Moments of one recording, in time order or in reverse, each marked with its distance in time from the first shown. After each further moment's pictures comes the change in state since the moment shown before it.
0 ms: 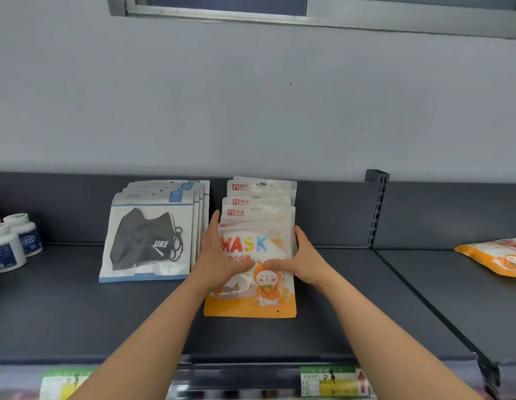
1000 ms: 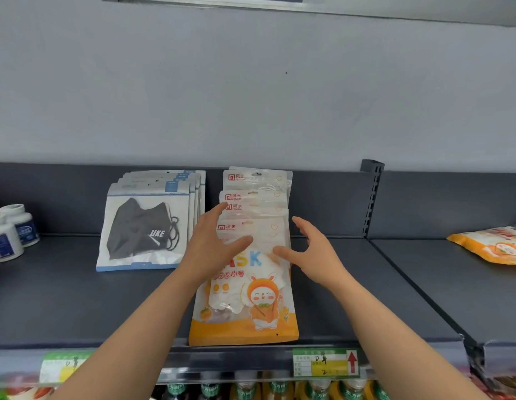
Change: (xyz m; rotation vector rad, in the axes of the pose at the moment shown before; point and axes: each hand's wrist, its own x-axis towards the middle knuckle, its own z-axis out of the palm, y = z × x) left_hand -0.025 0.034 -0.011 0.137 0.080 0.099; right_hand -0.050 -0.017 -0.007 -0.232 0.211 -0.062
